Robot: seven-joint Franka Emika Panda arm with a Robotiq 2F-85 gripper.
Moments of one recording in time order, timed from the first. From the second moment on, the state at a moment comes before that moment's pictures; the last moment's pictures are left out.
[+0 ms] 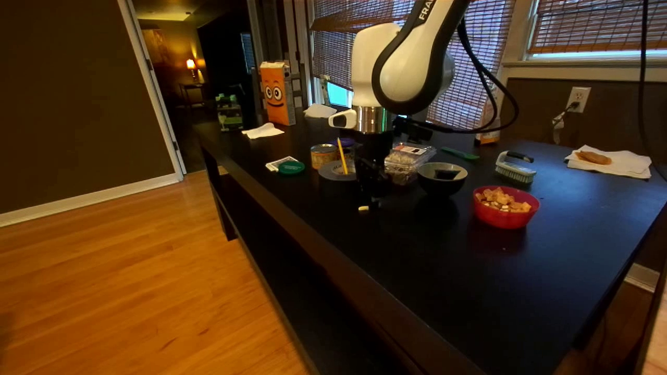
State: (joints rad) arm -0.02 0.63 0.19 -2.12 -0.27 2.75 -0.84
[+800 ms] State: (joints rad) arm -0.02 0.64 0.19 -2.09 -0.27 2.73 -0.84
